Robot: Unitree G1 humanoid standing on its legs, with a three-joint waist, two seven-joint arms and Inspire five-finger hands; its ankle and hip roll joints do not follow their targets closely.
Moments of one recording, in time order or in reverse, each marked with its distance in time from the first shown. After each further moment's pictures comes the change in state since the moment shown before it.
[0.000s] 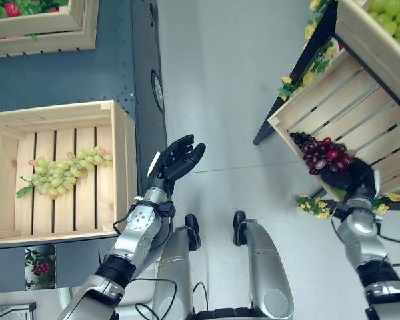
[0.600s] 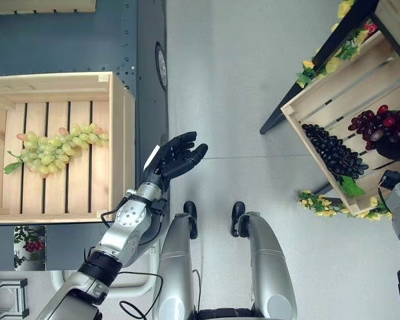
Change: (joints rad) left arm -0.031 0.125 -0.043 -0.069 -0.008 0.033 -0.041; right arm -0.261 -0.198 -0.011 0.296 0.006 0.154 -0.025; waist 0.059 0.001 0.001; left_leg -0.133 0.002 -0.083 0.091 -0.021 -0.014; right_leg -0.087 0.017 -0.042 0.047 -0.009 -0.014
